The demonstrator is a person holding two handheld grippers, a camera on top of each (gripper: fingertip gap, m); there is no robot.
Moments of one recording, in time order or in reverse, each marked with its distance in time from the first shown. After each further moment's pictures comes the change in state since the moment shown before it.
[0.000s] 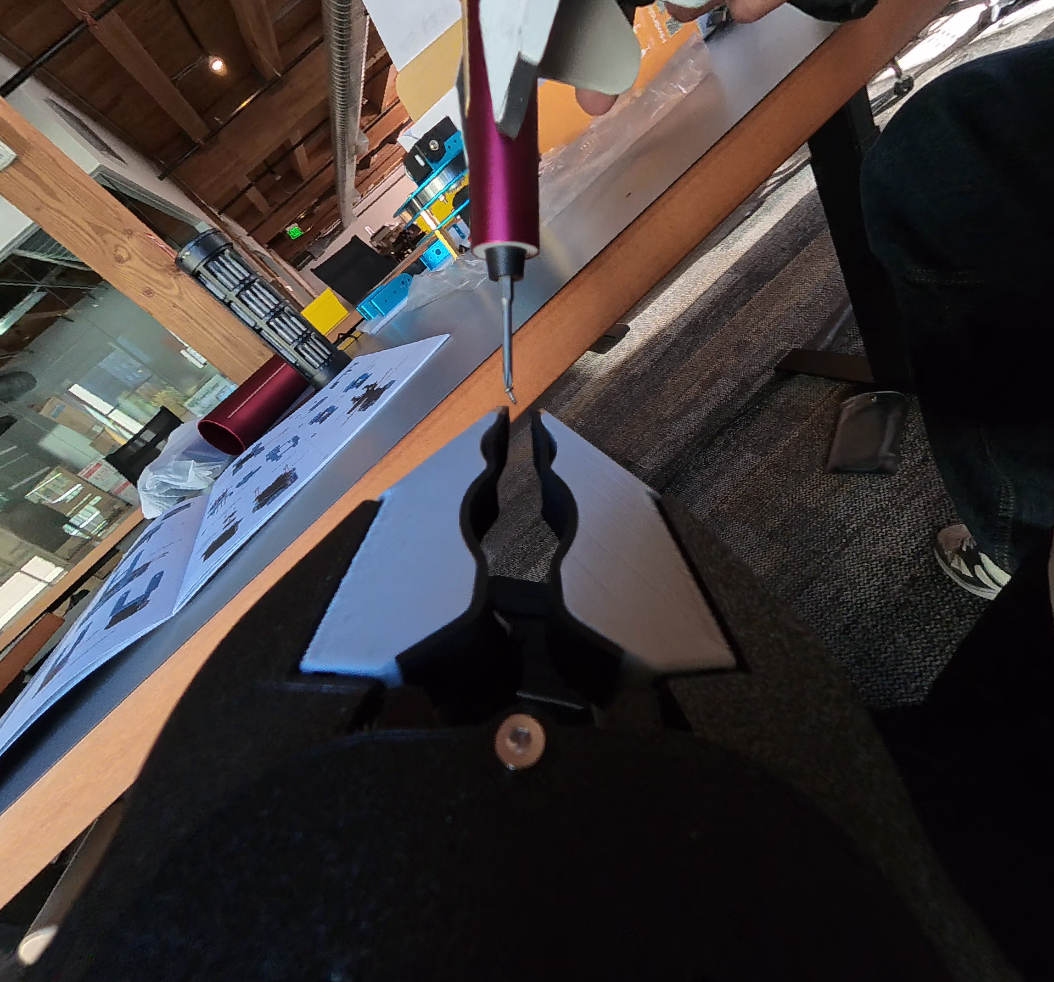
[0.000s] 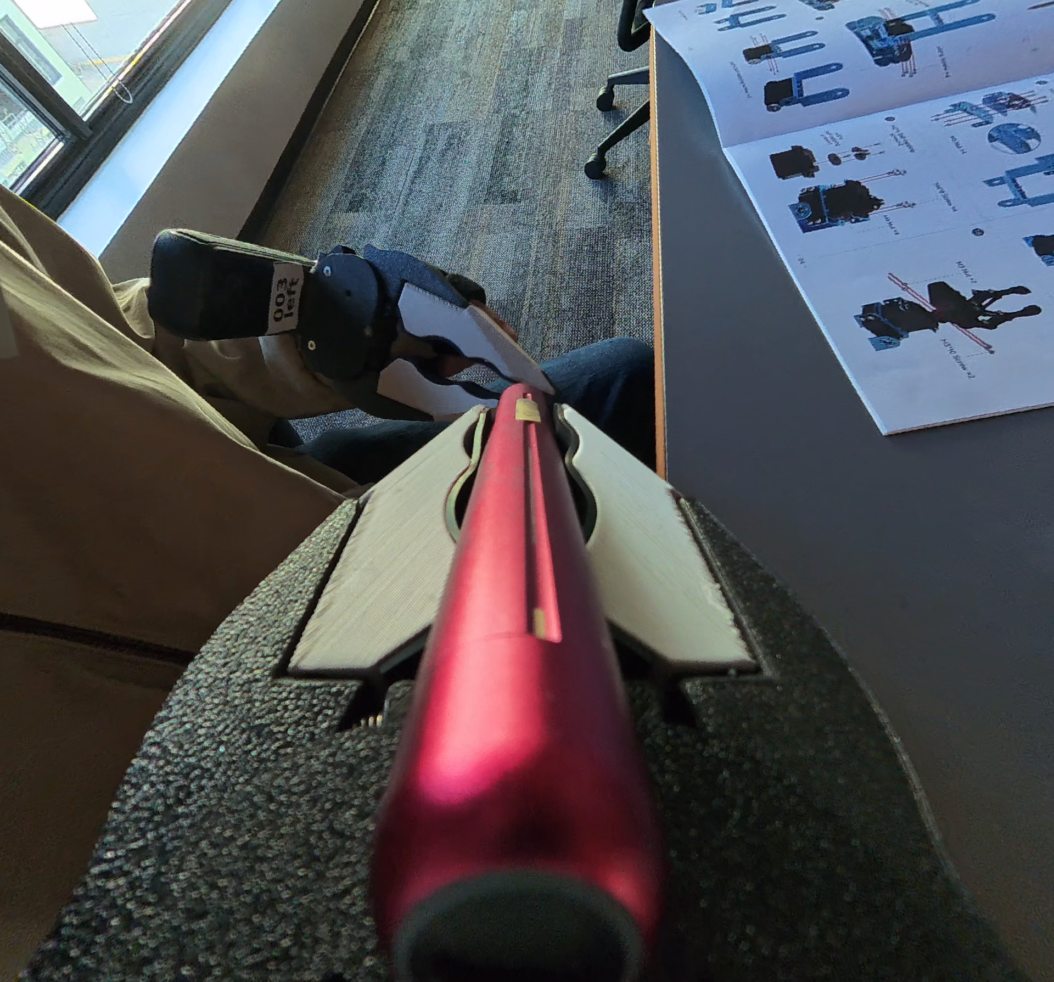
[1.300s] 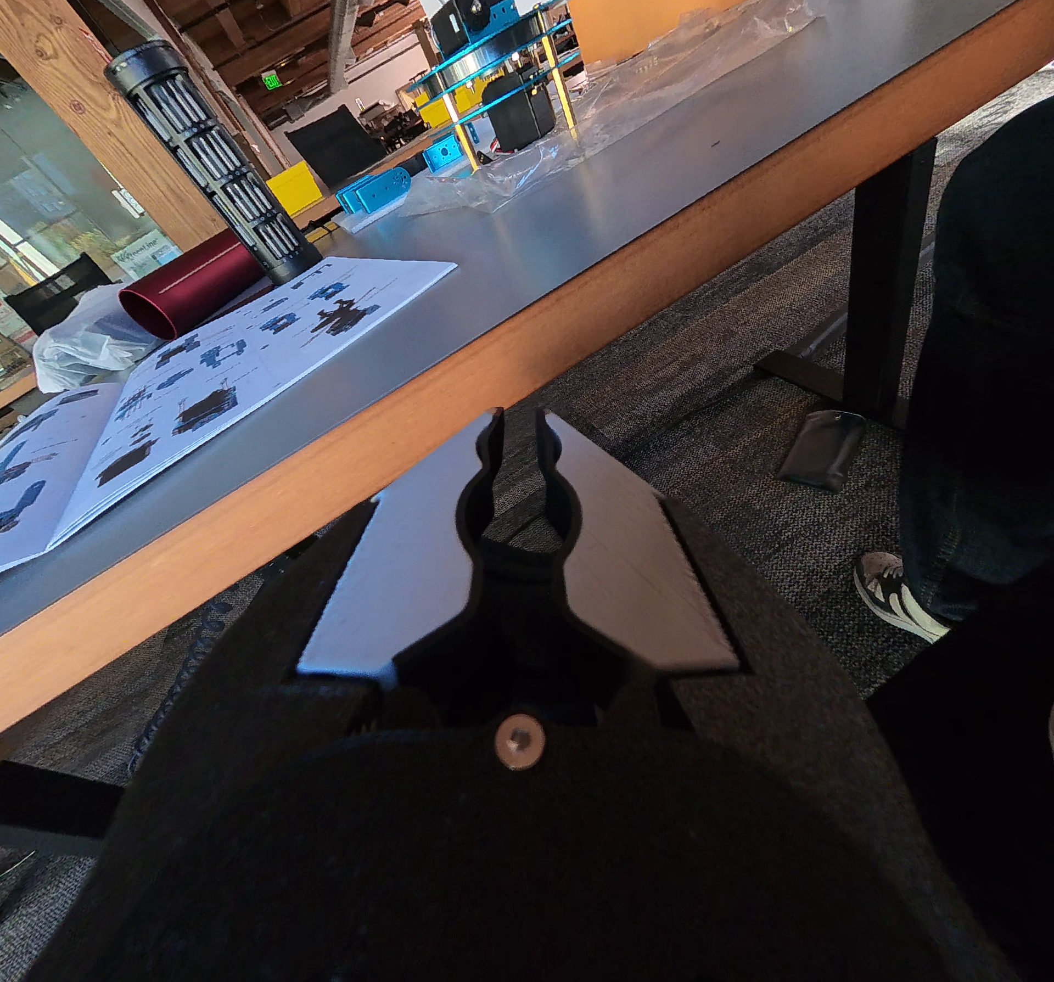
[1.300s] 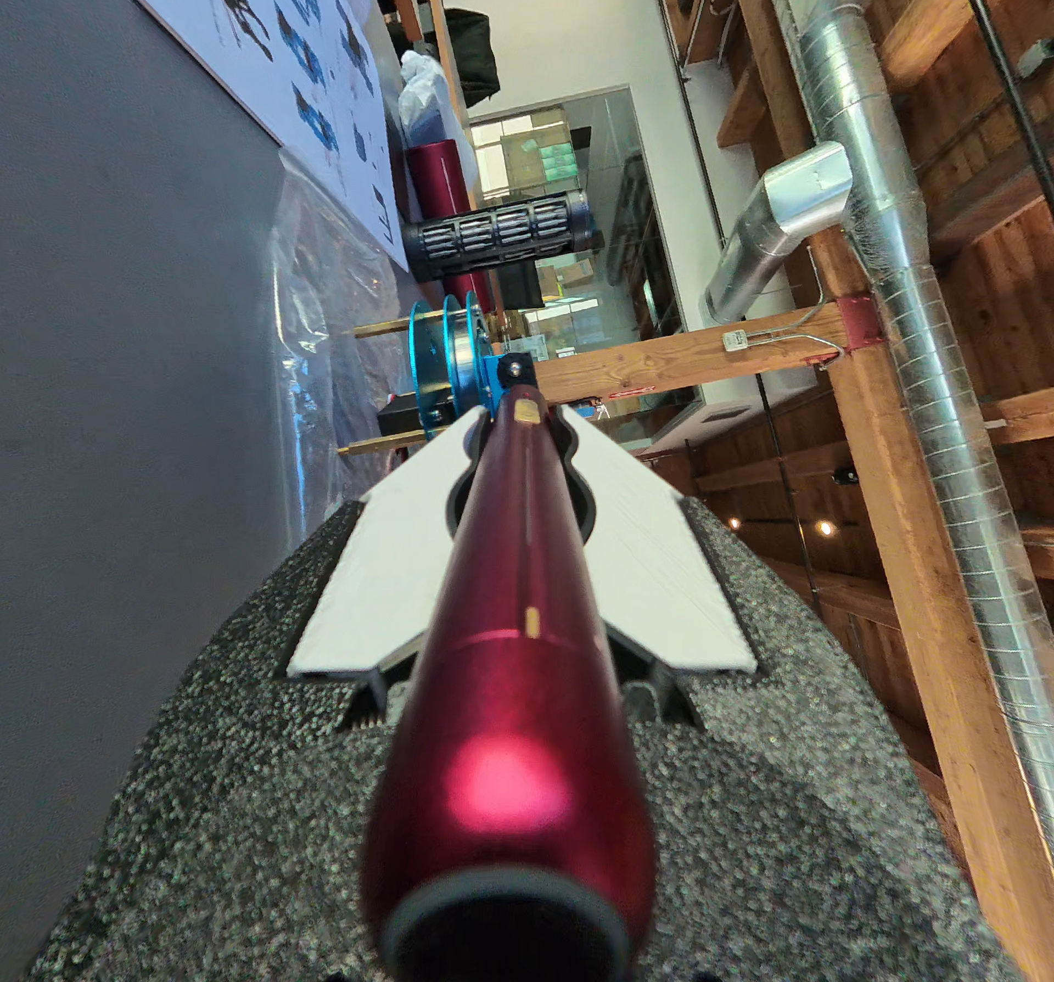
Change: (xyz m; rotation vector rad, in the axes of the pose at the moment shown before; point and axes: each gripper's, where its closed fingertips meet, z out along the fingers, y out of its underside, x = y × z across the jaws) left arm -0.005 0.024 0.031 -0.127 -0.015 -0.225; right arm 0.173 0.014 -0.148 -0.164 1.219 -1.118
